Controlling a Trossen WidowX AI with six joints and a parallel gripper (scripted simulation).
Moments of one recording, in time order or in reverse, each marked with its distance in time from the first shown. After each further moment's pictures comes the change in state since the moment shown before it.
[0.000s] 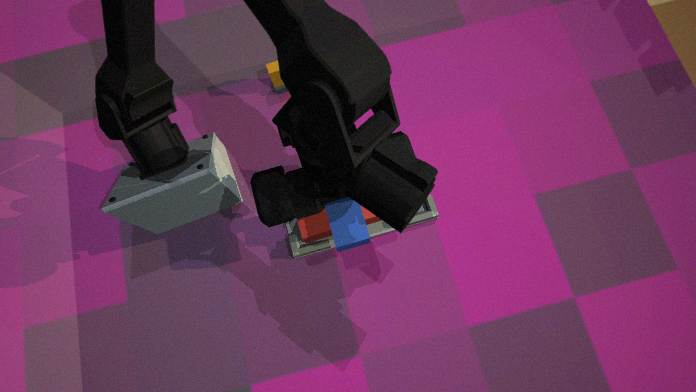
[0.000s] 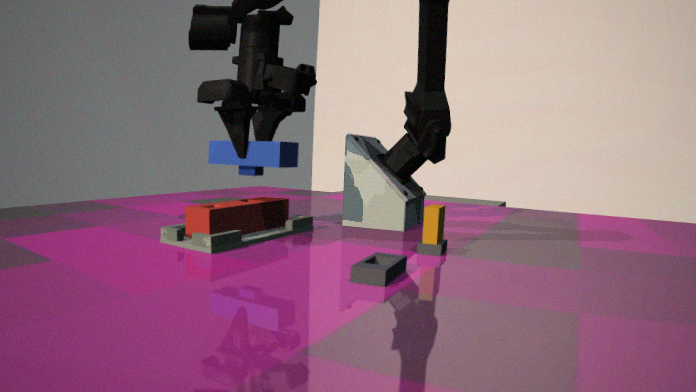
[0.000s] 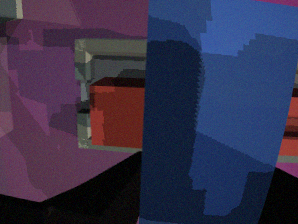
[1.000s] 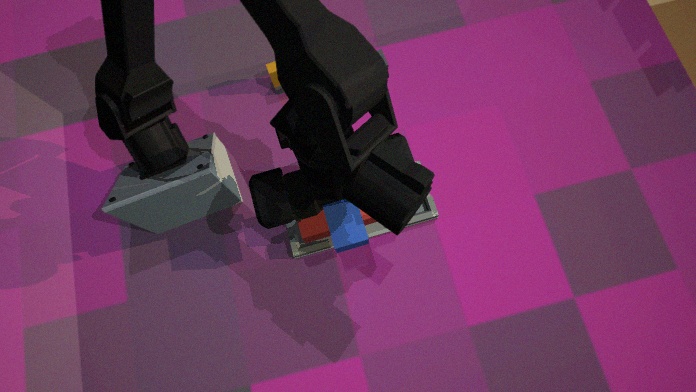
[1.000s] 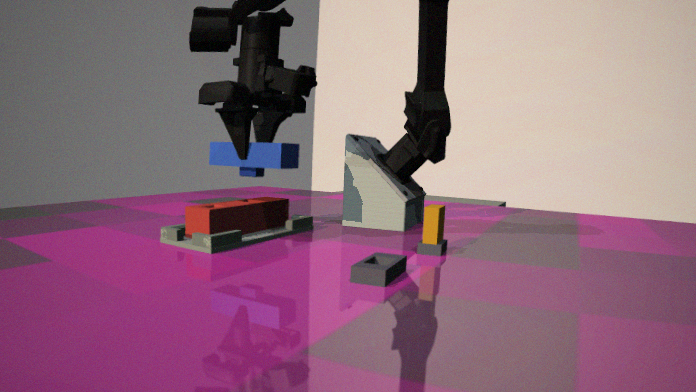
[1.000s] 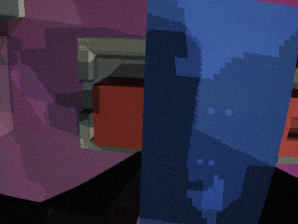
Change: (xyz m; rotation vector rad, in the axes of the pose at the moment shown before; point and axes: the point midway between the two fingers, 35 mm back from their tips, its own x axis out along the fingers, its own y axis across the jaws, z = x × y) arm 0.002 0.003 -0.001 -0.005 -0.002 0.001
